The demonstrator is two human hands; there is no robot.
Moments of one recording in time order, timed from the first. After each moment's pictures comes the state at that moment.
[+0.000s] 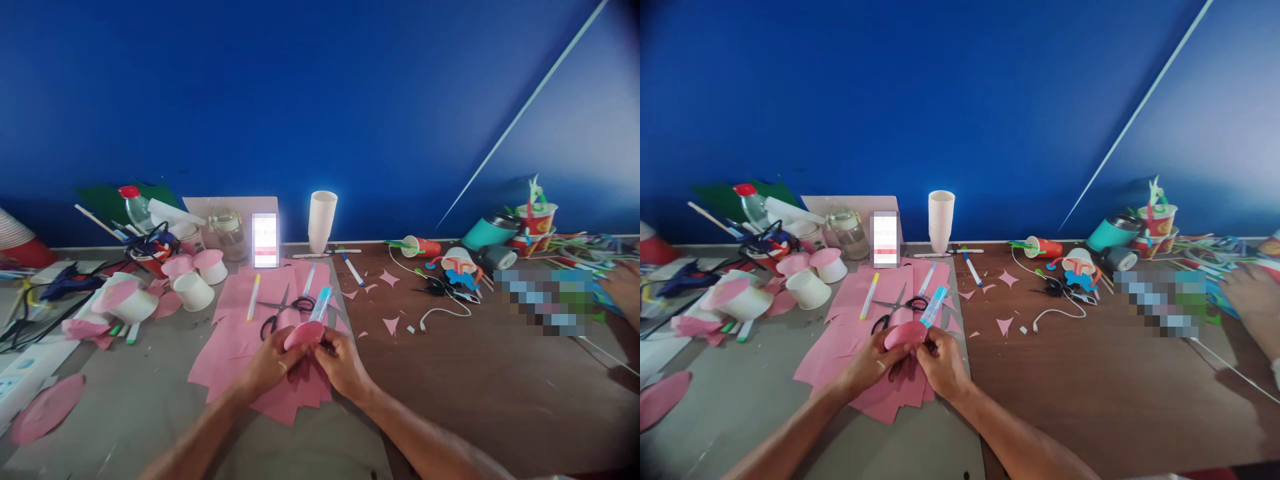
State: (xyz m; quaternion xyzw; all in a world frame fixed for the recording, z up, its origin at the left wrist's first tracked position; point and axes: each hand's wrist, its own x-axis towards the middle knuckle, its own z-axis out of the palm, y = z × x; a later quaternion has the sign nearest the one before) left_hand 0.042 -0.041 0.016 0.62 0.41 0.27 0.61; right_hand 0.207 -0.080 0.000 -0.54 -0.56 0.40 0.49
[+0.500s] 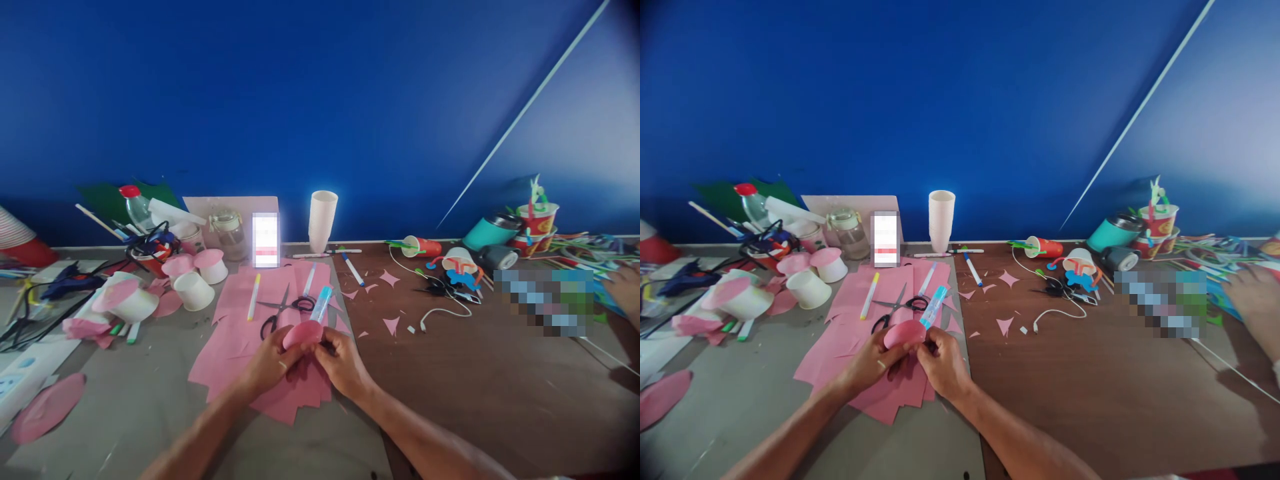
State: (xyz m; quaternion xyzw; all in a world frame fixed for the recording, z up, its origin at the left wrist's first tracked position) left_hand 0.043 -0.043 0.023 0.63 0.43 0.26 0.59; right_hand 0.208 -0.080 0.000 -0.55 -0.55 0.40 0.48
